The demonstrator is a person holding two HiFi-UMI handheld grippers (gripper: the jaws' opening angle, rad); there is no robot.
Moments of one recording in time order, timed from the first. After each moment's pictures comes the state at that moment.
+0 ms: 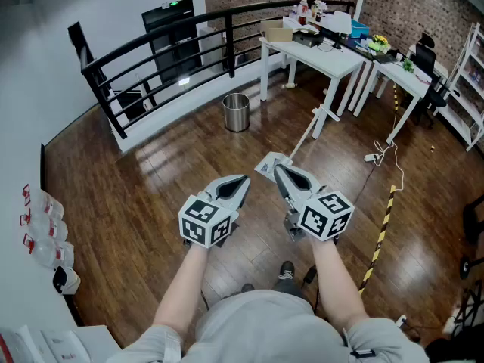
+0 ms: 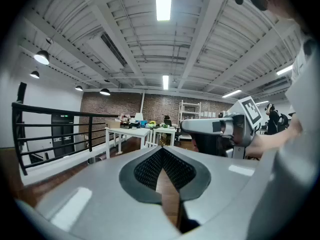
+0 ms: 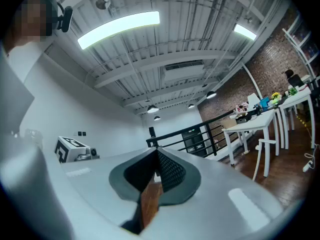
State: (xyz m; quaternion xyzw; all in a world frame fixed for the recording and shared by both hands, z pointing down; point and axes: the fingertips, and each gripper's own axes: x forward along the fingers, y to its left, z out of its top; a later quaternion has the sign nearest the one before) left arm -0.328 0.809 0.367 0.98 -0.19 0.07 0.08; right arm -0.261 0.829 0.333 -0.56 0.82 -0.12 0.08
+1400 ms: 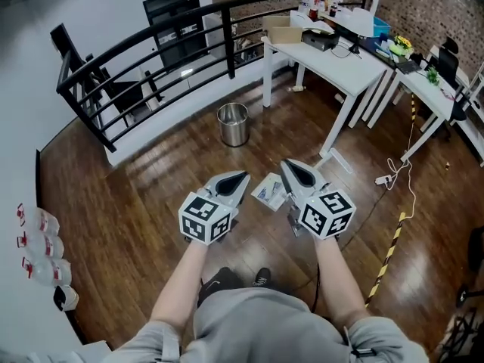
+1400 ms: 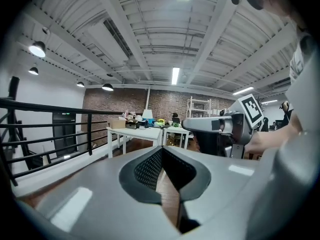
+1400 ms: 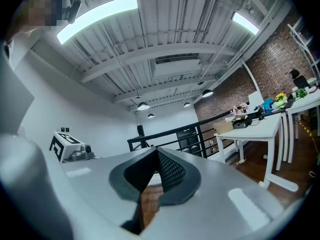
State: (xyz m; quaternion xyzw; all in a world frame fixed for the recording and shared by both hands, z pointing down) left arm -0.122 0.508 0.382 0.97 -0.21 0.08 0.08; right arm -0.043 0.527 0.345 -0.57 0.81 -0.11 0.06
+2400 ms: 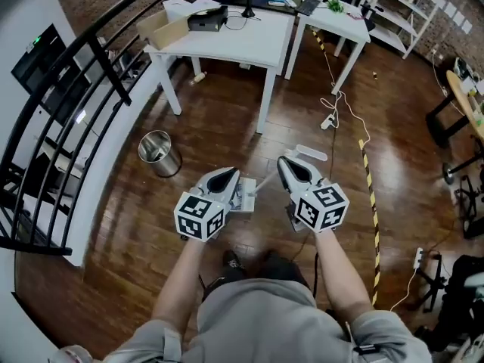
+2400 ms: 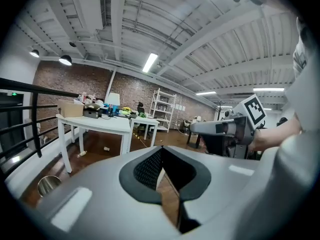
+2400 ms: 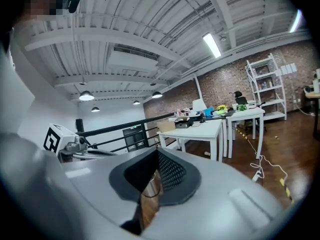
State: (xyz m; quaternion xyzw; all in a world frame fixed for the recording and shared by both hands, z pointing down) left arm 0.030 0.320 0.440 0.99 0.06 0.12 0.11; right arm 0.101 0.399 0.409 -0.80 0.58 -0.15 0.02
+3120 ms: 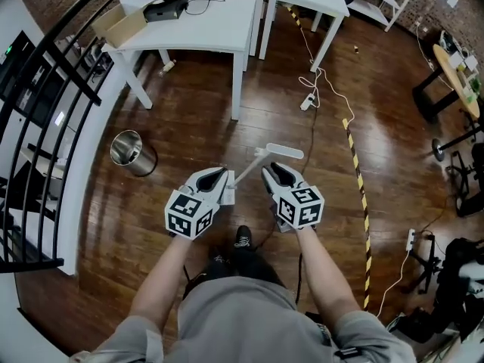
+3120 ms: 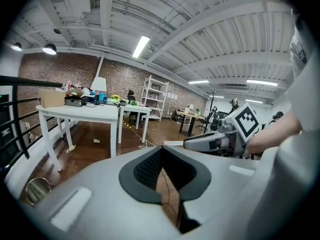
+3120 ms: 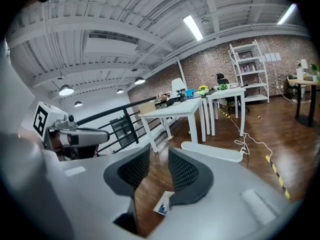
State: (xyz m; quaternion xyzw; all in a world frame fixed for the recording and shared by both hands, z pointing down) left arm 0.125 0.366 0.510 0.97 0.12 0.18 0.09; right arm 0.192 0.456 0.544 -0.82 0.51 -0.26 0.02
